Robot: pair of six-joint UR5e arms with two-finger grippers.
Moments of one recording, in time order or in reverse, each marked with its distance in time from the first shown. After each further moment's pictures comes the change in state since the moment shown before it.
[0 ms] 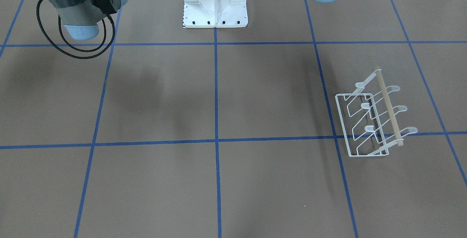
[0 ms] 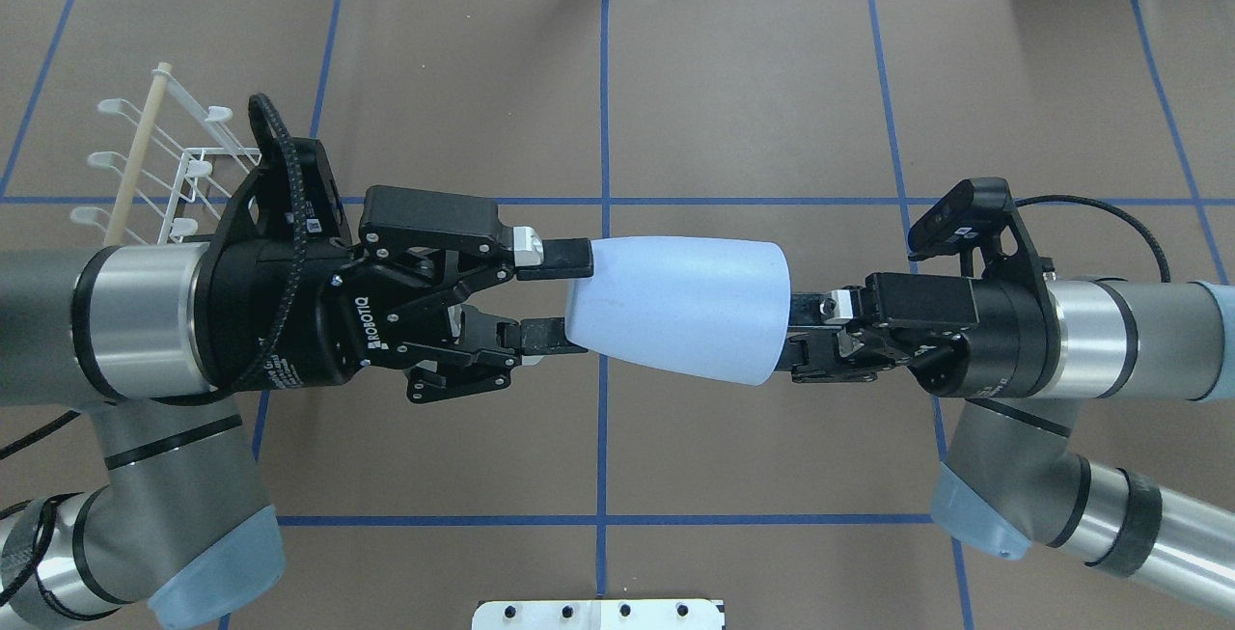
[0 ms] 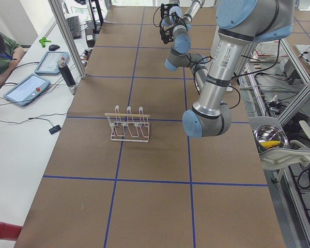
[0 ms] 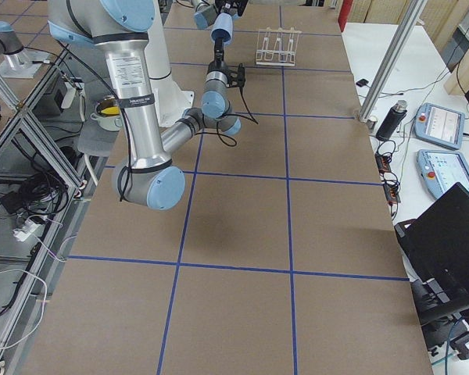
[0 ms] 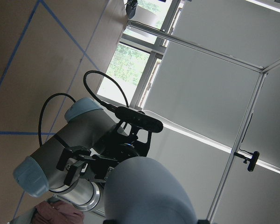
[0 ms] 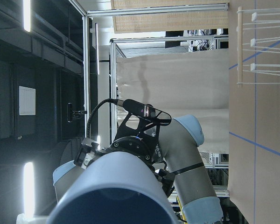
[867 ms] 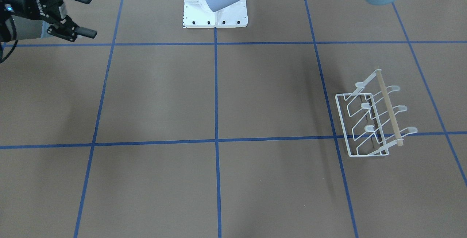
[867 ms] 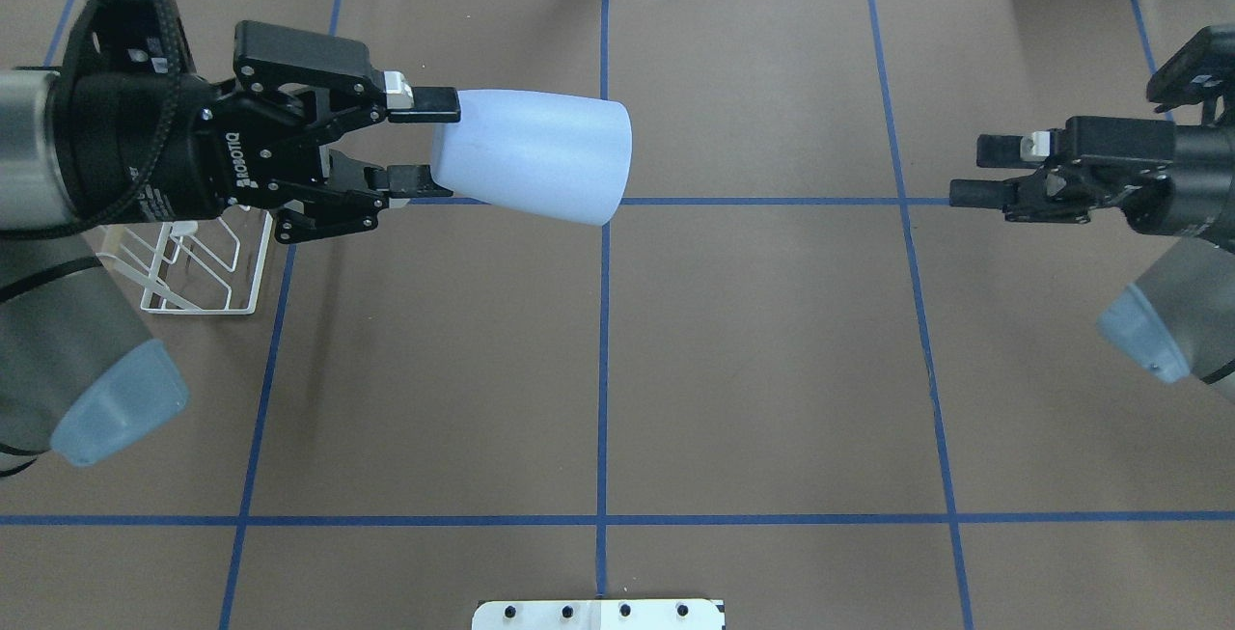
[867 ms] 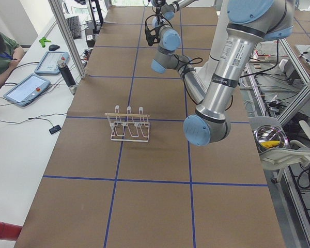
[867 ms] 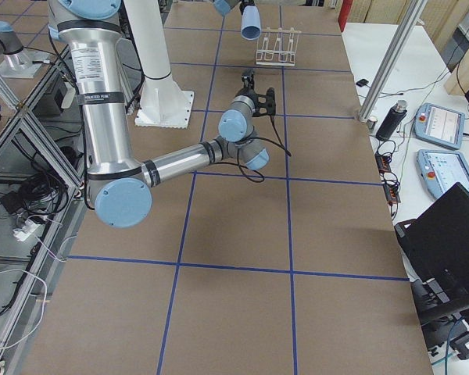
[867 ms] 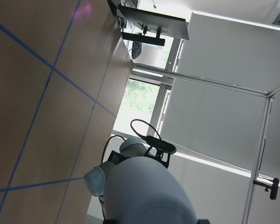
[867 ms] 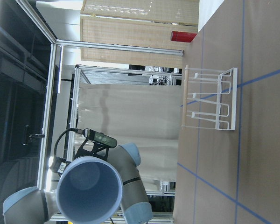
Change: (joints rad) left arm -0.306 0.055 -0.011 0.200 -0.220 0.133; right arm 0.472 -0.123 -0.127 -0.047 0.306 -0.117
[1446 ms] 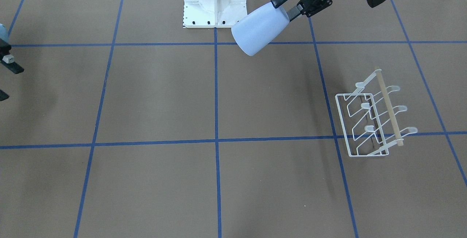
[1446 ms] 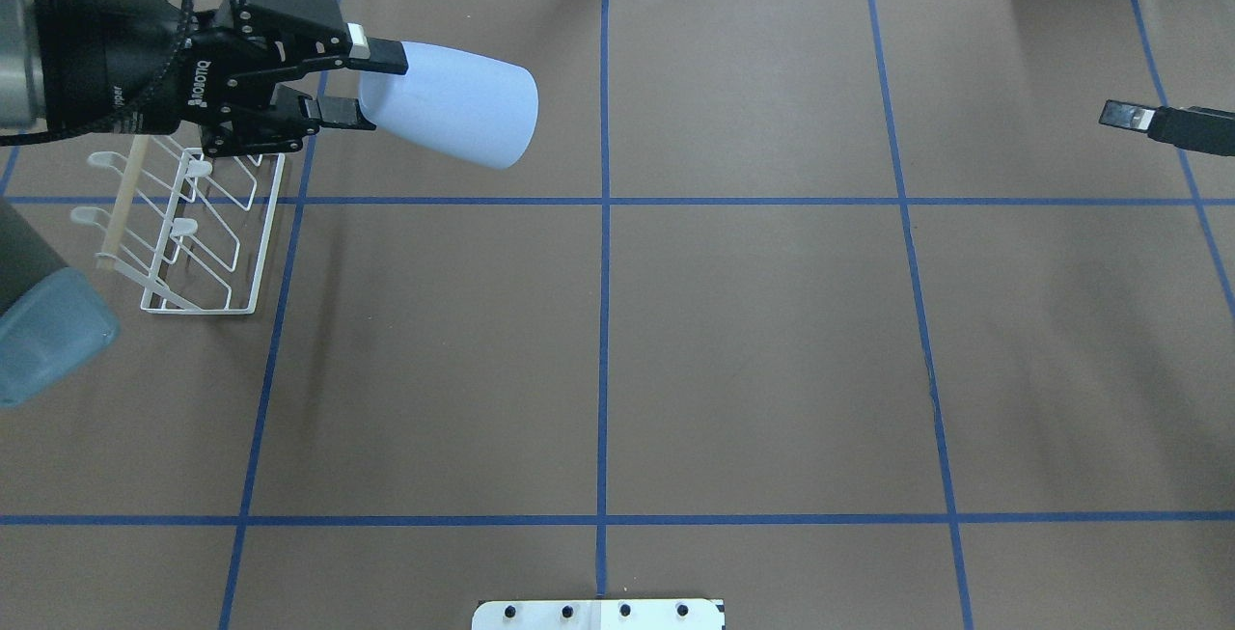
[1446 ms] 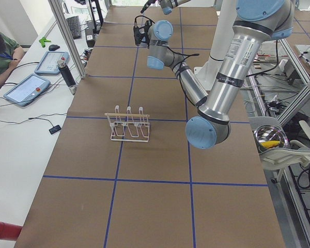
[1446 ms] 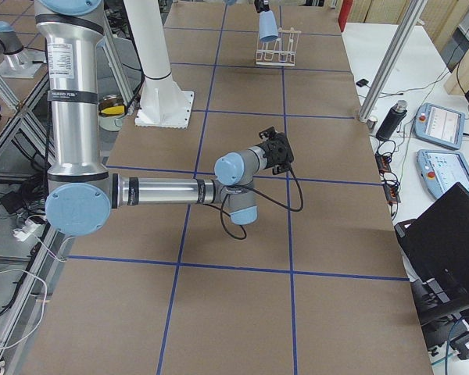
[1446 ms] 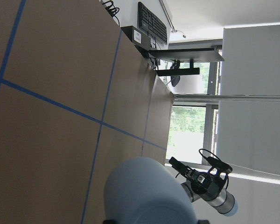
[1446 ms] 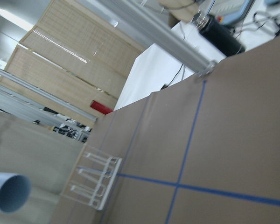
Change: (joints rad) left arm -0.112 0.003 -0.067 0.440 -0.068 0.338; right arm 0.164 -0.140 -0.185 -0.157 -0.158 -0.706
